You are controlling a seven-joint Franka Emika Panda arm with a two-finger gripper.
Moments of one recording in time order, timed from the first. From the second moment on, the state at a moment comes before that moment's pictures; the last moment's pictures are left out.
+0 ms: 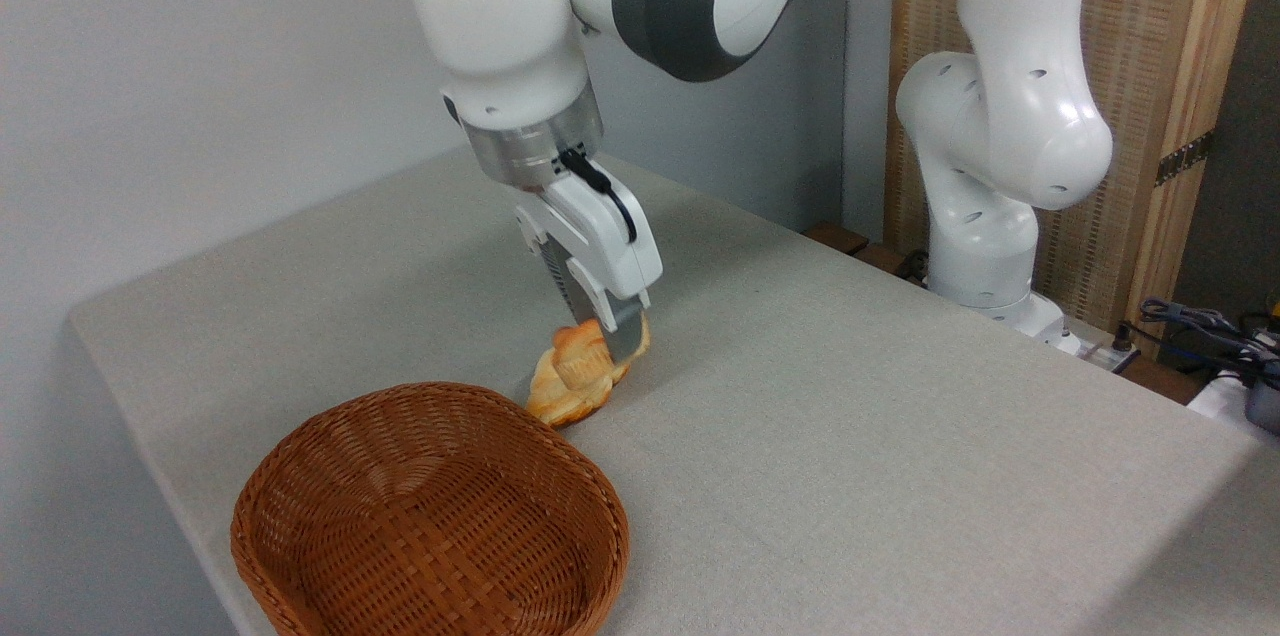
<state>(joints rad) -0.30 -0.07 0.28 -1.94 -0.12 1.67 0.89</state>
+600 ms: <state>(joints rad) -0.31 -0.06 0.27 -1.93 -0.12 1.73 0.90</state>
